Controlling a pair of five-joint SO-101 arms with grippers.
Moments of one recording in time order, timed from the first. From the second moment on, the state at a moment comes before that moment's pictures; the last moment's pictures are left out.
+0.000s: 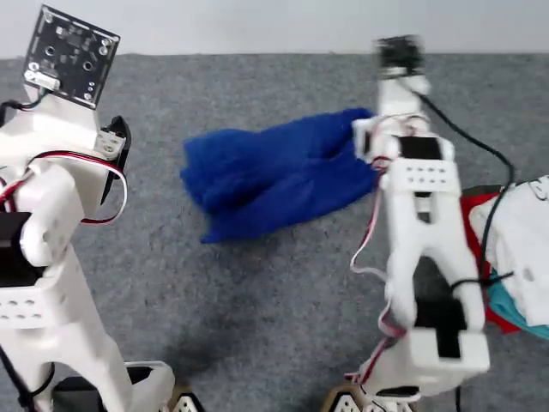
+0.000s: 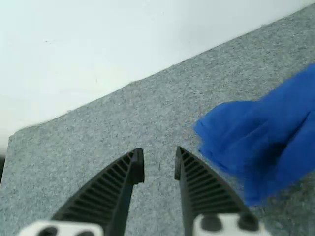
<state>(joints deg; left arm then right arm) -6.7 -21.1 -30.7 99.4 -17.2 1.2 6.2 5.2 41.2 3.6</state>
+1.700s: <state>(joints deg) -12.7 -21.1 -21.1 91.6 -13.1 -43.0 46.2 -37.1 91.6 9.0</state>
